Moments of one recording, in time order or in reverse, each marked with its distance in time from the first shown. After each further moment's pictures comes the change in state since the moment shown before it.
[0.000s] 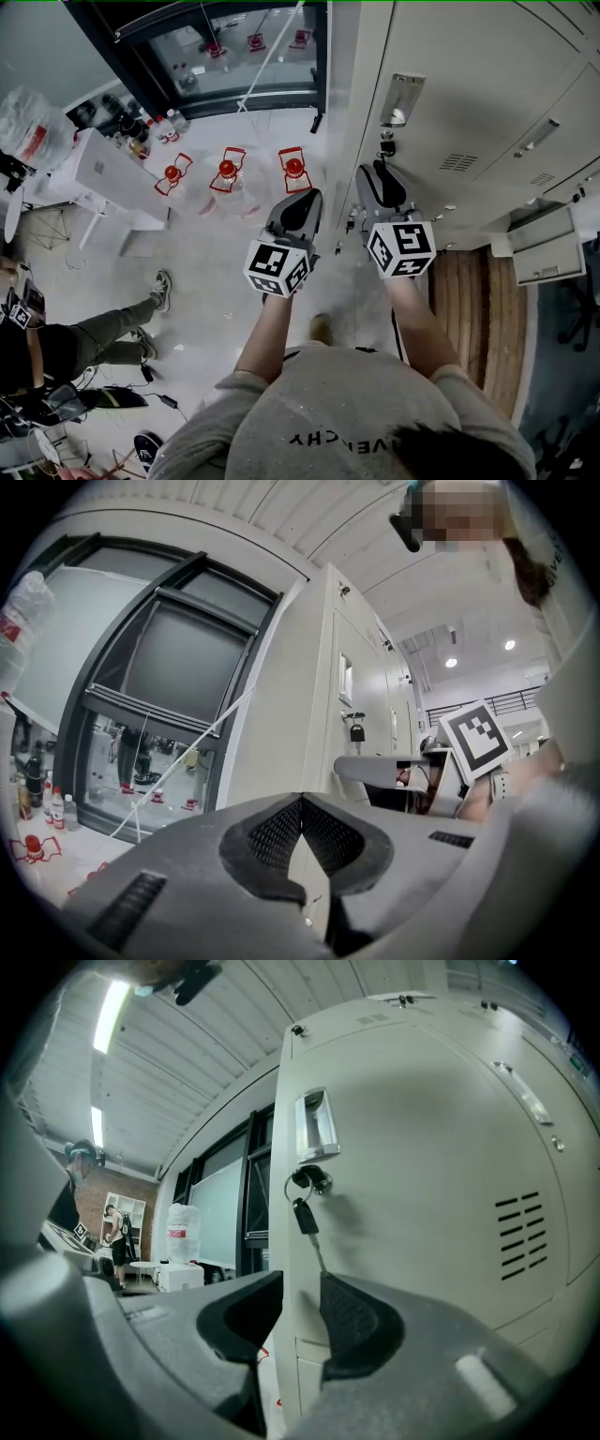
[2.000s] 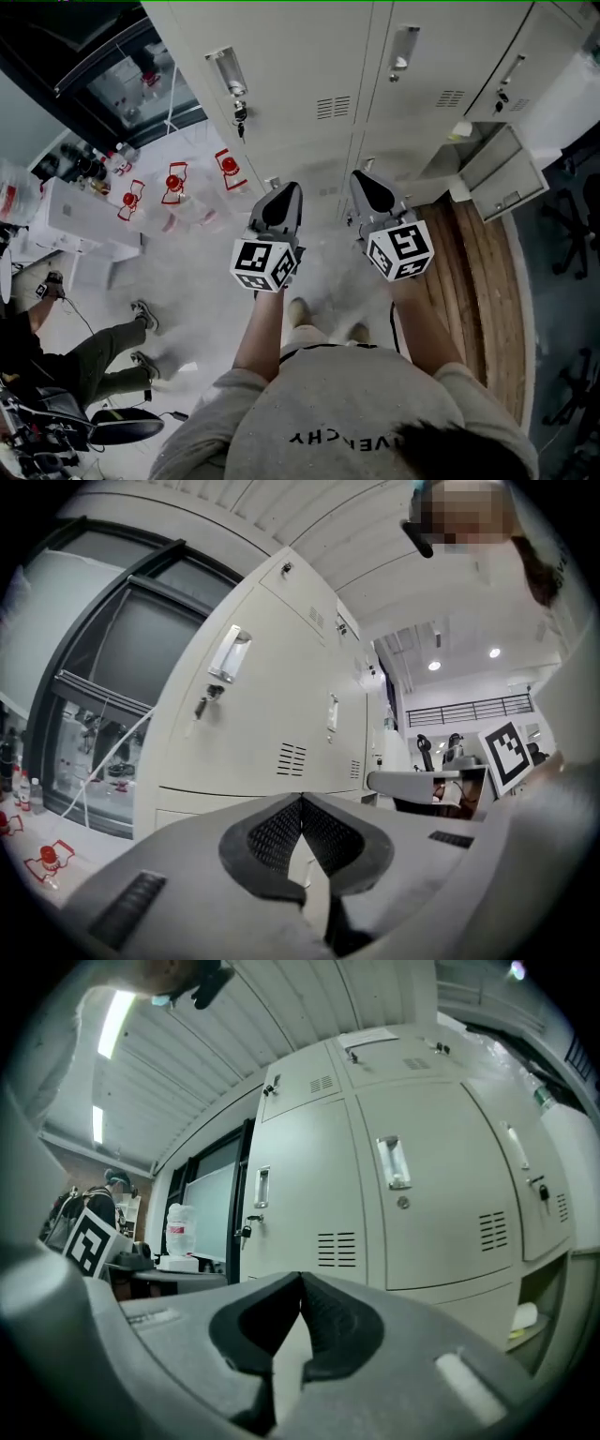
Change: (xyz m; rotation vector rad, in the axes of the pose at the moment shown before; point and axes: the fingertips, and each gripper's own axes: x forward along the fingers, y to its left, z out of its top) left arm 0.034 -0.194 -0.021 -0.008 0.028 -0.112; right arm -0.210 -0.109 0.010 -0.034 0.009 -0.058
